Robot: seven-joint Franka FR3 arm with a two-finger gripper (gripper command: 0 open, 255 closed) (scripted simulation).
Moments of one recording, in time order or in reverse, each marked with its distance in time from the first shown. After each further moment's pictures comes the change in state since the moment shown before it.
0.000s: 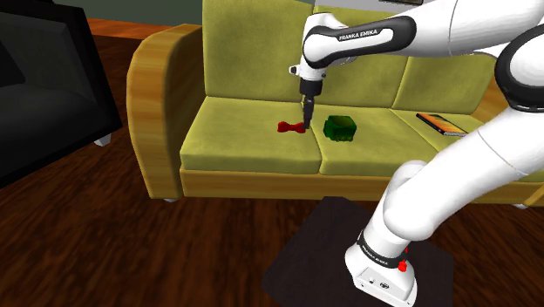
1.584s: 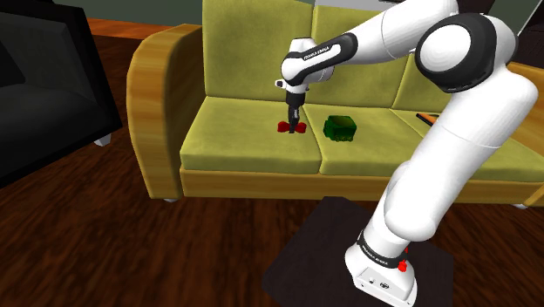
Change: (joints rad) arm 0.033 0.333 -0.114 0.117 0.093 0.241 -0.336
